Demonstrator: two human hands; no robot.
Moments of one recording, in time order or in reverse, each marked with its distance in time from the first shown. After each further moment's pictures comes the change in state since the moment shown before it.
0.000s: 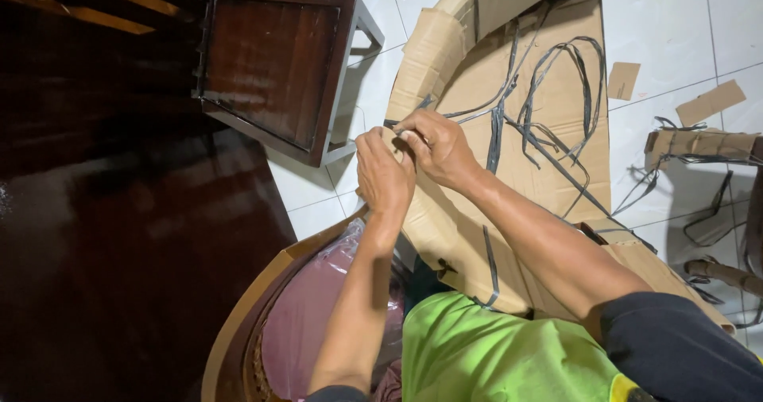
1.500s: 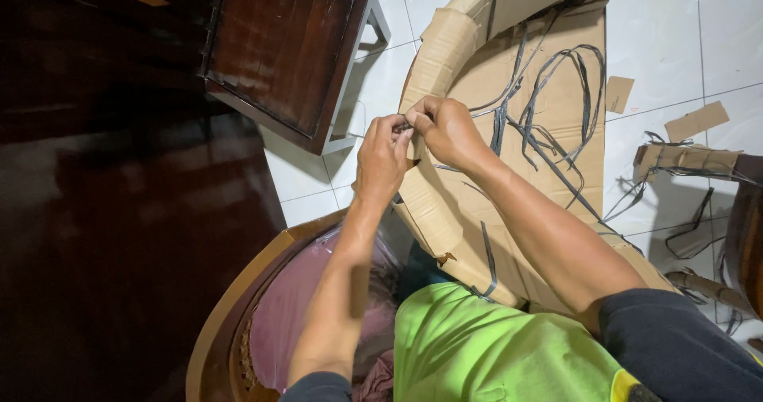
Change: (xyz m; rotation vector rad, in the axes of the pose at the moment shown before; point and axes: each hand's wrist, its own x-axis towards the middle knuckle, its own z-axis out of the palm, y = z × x) left_hand 0.009 -0.018 -0.033 -0.364 -0.070 0.202; right_hand 0.017 -0.021 -0.006 -0.129 -0.262 0.509
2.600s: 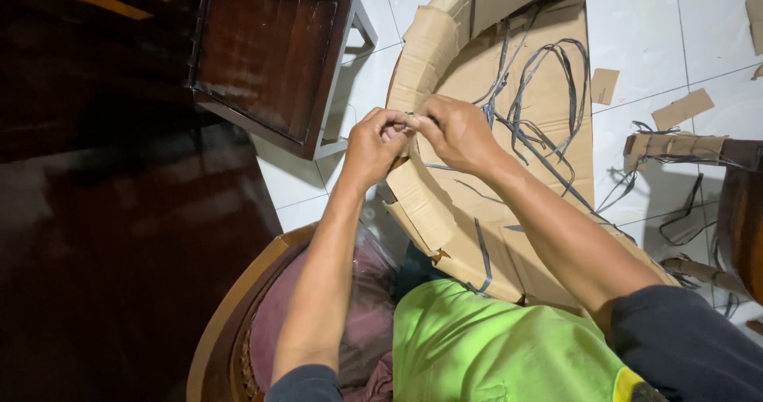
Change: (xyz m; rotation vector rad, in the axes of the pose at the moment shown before) left_hand 0.031 0.001 -0.007 -0.435 -0.280 -0.260; right_hand -0.026 0.001 -0.034 -0.114 0.112 -0.288
